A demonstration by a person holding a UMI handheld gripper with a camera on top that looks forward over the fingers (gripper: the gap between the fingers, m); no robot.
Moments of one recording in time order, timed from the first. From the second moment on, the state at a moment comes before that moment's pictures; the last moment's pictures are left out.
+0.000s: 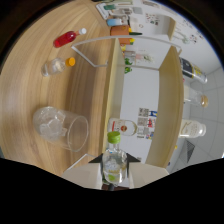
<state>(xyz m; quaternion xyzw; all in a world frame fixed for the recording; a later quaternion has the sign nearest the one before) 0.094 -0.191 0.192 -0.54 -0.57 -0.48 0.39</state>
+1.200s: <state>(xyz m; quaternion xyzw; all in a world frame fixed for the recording) 0.148 -0.201 0.131 -0.82 -0.01 0.01 0.57</state>
